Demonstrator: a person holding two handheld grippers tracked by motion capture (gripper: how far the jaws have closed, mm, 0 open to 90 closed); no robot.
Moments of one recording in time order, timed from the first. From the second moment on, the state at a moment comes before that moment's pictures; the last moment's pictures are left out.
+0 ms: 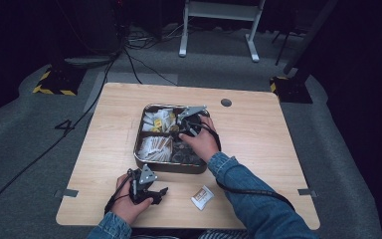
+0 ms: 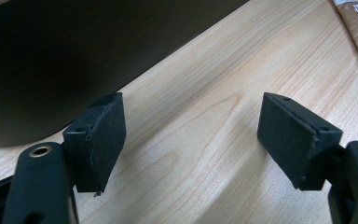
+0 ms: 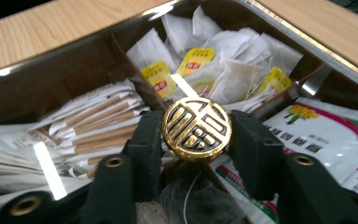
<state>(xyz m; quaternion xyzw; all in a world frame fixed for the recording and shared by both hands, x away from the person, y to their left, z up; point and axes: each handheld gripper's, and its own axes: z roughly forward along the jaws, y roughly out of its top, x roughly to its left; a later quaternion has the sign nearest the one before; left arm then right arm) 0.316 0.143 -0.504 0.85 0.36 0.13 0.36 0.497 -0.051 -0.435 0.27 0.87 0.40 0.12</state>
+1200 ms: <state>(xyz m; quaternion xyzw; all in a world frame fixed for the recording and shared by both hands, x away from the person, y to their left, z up) 0.287 0.168 -0.488 0.82 0.40 0.18 0.36 0.478 -0.138 -0.371 0.29 0.83 0.45 0.14</state>
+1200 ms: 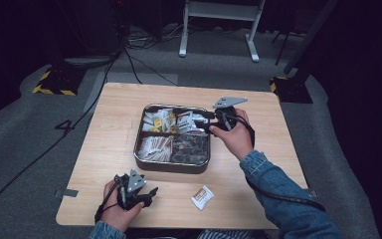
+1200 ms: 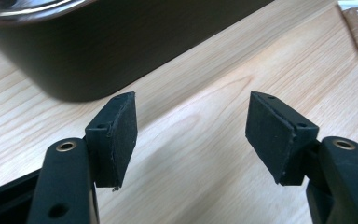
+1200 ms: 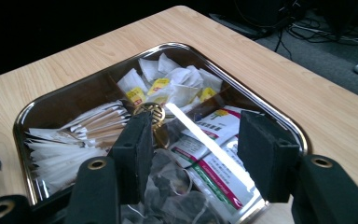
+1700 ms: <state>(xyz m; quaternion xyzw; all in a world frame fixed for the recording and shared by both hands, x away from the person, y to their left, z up) 0.292 0.185 -0.488 0.81 0.42 0.19 0.36 0.475 -0.178 -0.369 0.31 0.83 0.44 0.16</state>
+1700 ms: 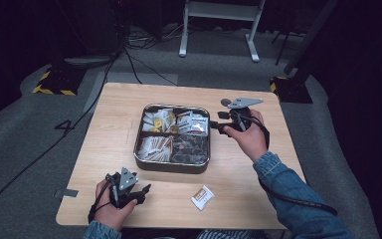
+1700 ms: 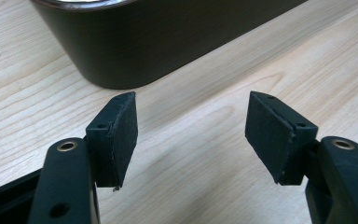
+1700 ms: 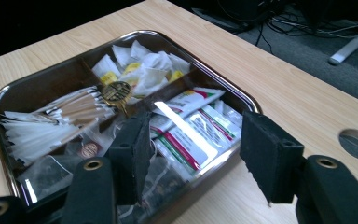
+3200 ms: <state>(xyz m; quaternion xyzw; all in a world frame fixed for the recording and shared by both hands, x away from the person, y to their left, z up) 0.321 0.231 -0.494 0.77 0.49 0.20 0.34 0.425 -0.306 -0.456 0.37 0.82 0.40 0.19</state>
